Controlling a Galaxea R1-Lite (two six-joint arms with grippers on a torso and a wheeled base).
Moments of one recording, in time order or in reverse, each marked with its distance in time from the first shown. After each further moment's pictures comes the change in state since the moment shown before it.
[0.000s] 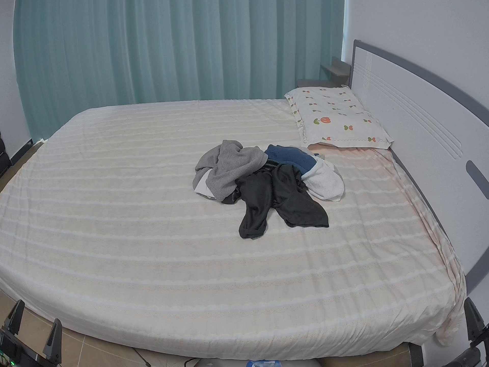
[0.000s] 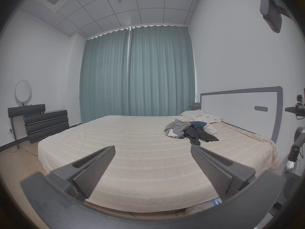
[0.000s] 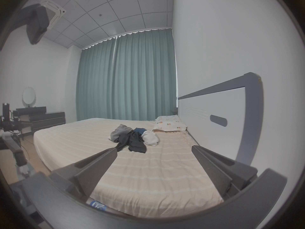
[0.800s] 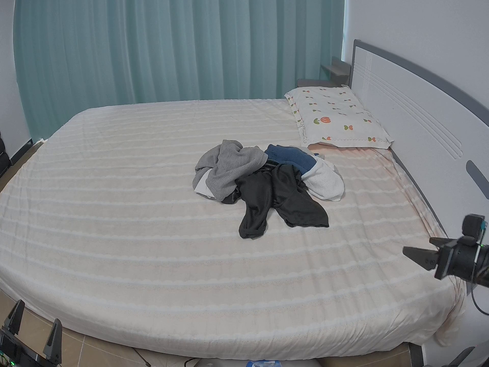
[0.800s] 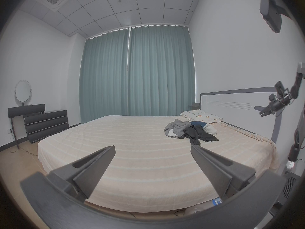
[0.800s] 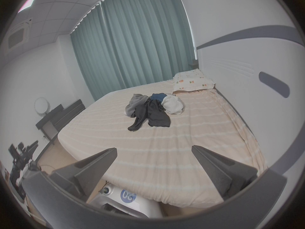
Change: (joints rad) left arm 0.000 0.000 0.000 0.000 0.000 0.000; right arm 0.176 1.114 -0.198 -0.472 0.047 0.191
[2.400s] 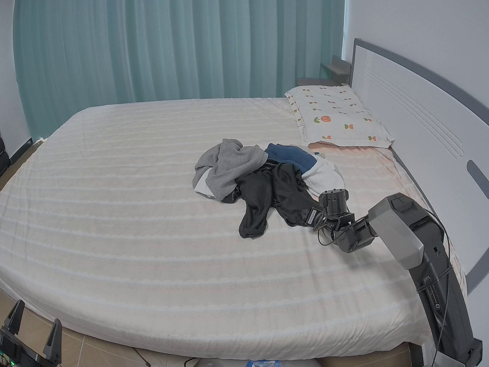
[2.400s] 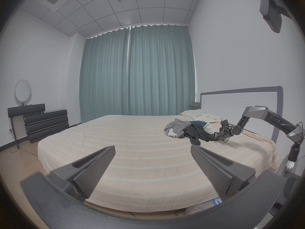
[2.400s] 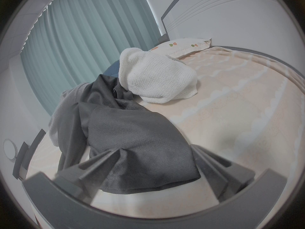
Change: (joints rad) left arm 0.000 0.000 0.000 0.000 0.000 0.000; right arm 0.118 1.551 -1.393 -0.084 -0.373 0.357
